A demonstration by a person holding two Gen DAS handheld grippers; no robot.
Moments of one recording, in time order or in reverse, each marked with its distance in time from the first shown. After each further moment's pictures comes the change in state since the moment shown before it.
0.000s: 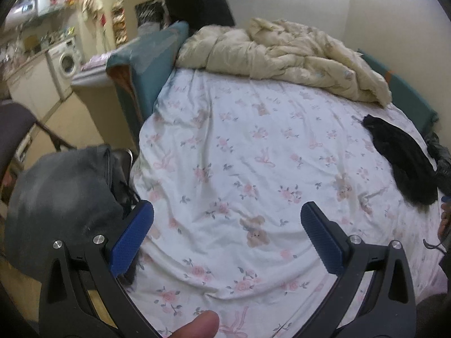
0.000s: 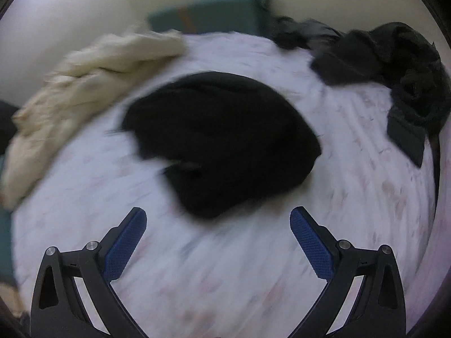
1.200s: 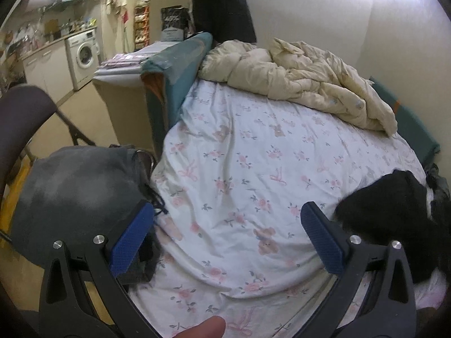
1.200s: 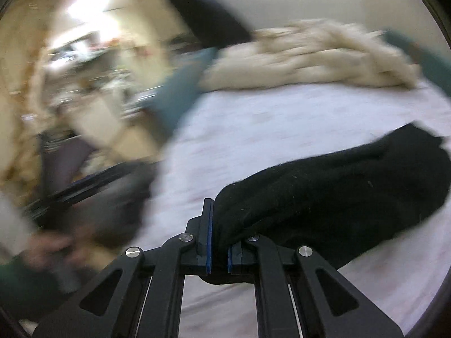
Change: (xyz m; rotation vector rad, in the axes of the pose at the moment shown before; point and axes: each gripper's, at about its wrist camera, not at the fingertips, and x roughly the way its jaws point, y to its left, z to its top) left arm -0.046 0.051 0.010 -0.120 -0.062 0.021; right arm -0.244 0.179 -0.246 -0.733 0.116 0.927
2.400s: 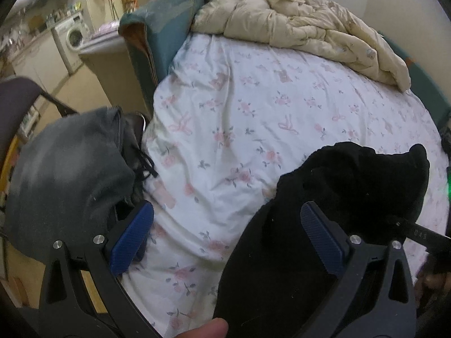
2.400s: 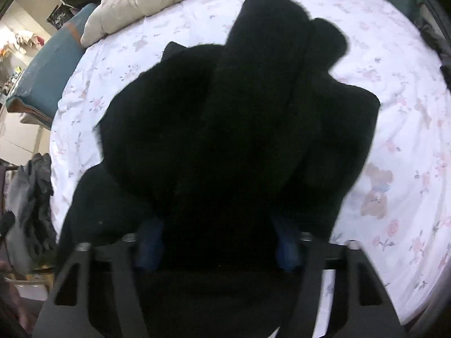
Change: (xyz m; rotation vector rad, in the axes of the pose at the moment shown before) left arm 0.059 -0.028 -0.036 0.105 0.200 0.068; right arm 0.090 -0.126 -0.049 0.375 0.313 -0.470
